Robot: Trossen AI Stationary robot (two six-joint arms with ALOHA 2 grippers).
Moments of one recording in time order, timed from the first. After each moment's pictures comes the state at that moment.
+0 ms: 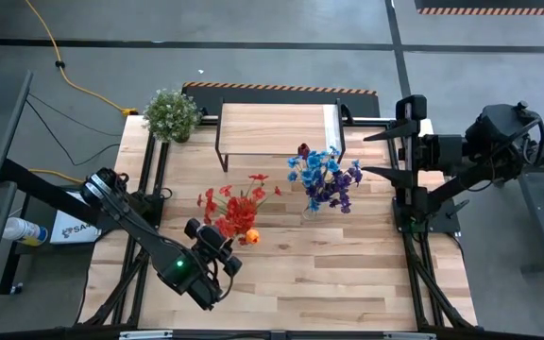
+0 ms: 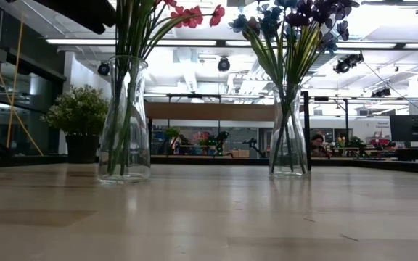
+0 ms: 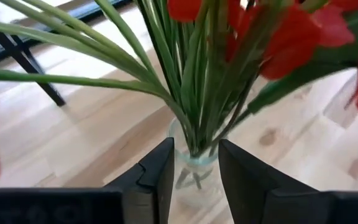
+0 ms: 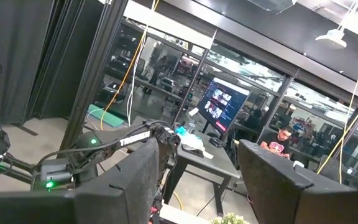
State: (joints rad) left arm -0.73 1.72 1.41 -1.26 -0.96 -1.61; right arm 0.37 1.15 1.76 -0.45 0.28 -0.45
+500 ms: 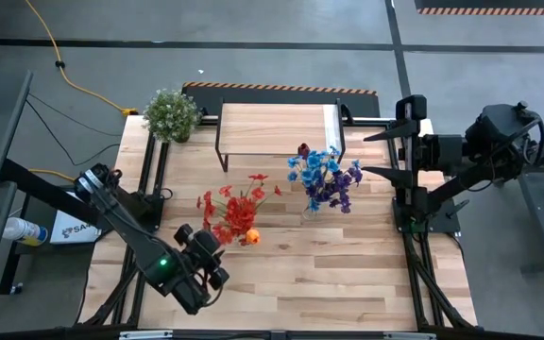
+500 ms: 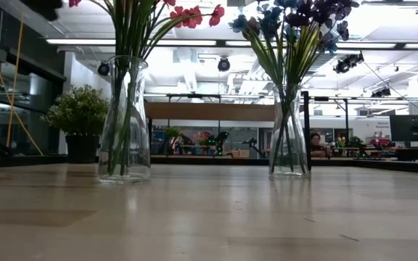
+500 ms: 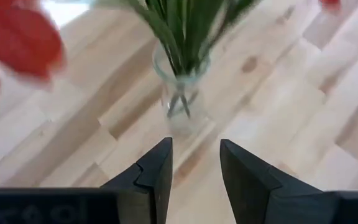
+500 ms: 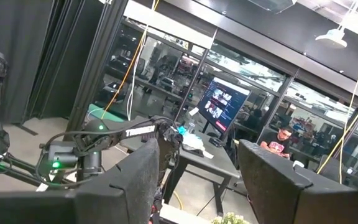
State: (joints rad) left arm -0.79 1.66 1.44 -1.28 -0.69 -1.52; right arm 0.37 1.15 1.76 -0.45 0.28 -0.45
